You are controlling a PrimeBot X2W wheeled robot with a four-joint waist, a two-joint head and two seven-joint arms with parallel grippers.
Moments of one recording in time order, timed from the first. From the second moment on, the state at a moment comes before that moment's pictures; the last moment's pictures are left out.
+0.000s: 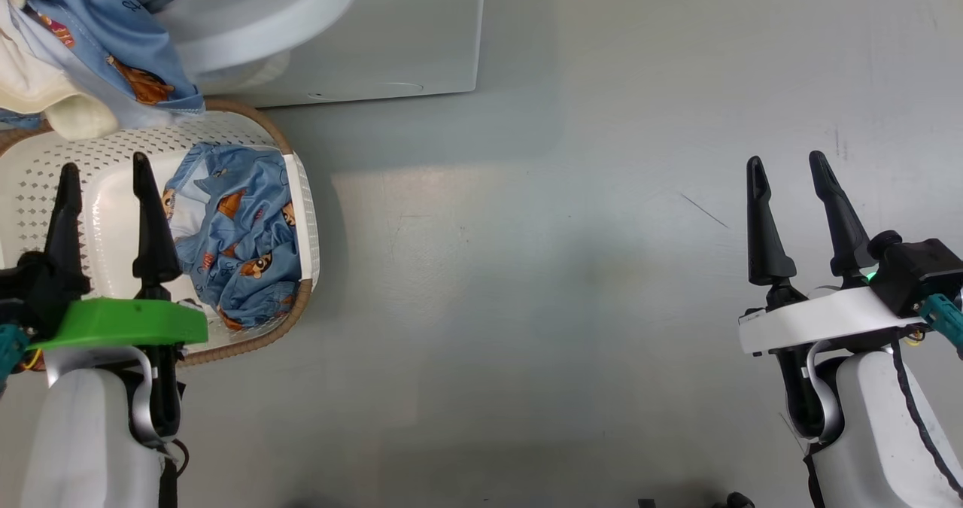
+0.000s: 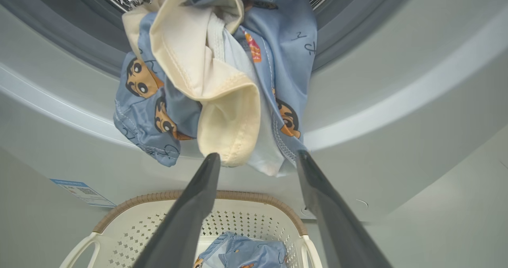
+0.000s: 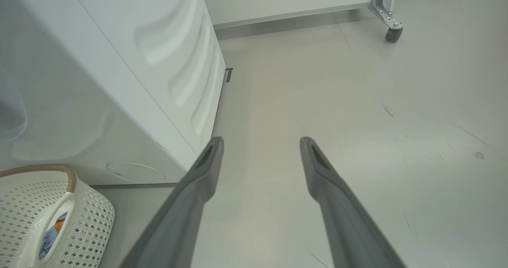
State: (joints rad) left arm -0.27 0.04 0.13 0.17 -0.27 -0.12 -0.26; right arm -0.22 -0.07 0.10 0.14 0.25 0.12 -0.25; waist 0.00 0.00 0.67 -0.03
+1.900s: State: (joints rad) left arm -0.62 0.14 0.12 0.43 -0.53 -0.12 -0.22; right arm -0.26 -0.06 0.08 0.13 0.26 0.12 -0.25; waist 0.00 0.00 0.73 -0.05
